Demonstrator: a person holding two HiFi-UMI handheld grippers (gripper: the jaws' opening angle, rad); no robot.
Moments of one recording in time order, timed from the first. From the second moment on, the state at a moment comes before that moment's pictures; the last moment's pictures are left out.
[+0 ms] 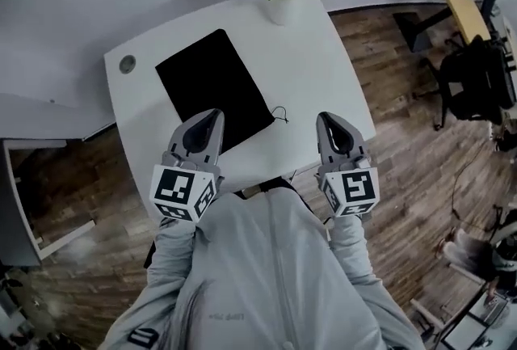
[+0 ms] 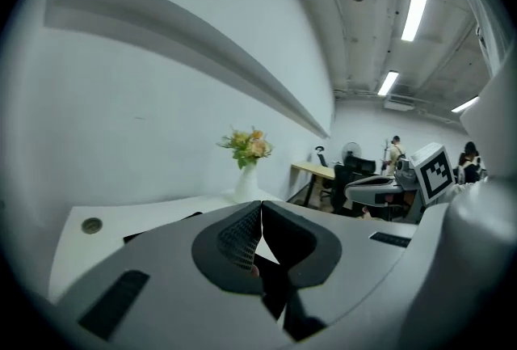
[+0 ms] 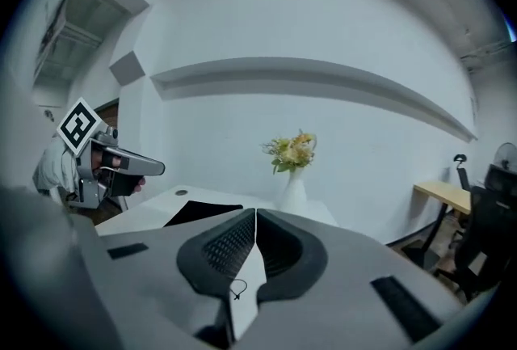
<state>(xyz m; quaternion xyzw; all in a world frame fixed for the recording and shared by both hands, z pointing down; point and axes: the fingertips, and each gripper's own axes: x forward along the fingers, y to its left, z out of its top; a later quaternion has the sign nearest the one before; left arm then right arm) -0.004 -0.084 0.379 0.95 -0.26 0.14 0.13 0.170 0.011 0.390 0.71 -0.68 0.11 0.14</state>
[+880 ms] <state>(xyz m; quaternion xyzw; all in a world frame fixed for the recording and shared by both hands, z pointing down) -0.108 -0.063 0.383 0.81 -0.54 0.14 0.15 0.144 -0.075 0.400 0.51 -0.84 0.08 0.16</state>
